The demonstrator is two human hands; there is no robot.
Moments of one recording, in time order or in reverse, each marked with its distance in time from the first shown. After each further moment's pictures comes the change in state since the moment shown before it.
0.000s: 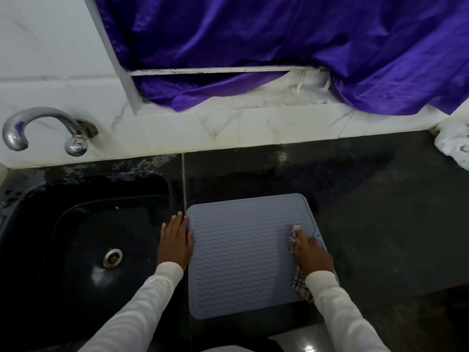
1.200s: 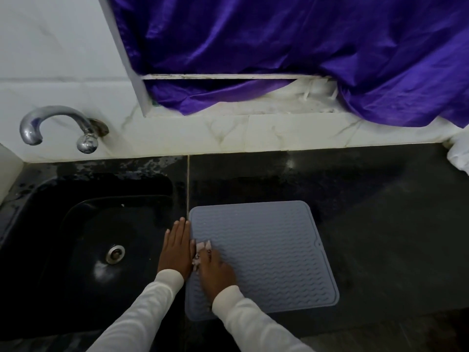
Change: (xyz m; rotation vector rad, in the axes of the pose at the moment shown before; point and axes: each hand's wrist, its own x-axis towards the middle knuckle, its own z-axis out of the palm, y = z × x) left_hand -0.022 0.007 0.006 0.089 -0.025 -0.008; right_hand -0.049 -0.186 0.064 0.231 -0.235 -0.396
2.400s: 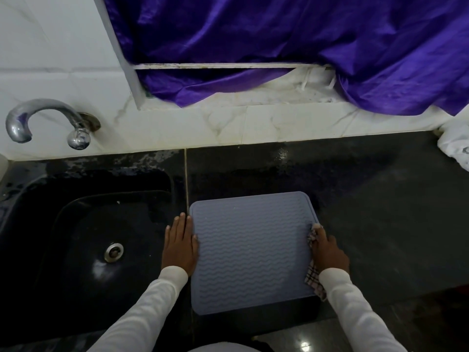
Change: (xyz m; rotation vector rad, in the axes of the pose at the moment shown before) left_hand 0.000 0.002 -0.004 -0.057 0.007 0.019; right_hand -0.049 0.200 -0.117 -0.201 0.216 0.531
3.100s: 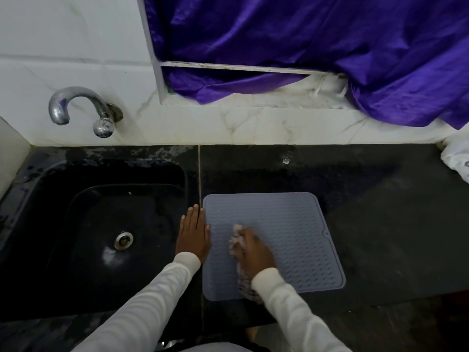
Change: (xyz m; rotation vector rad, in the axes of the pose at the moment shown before) left_hand 0.002 0.001 -0.003 -0.036 -0.038 -0.009; right_hand -0.106 -0.178 0.023 0.450 -0.096 -0.420
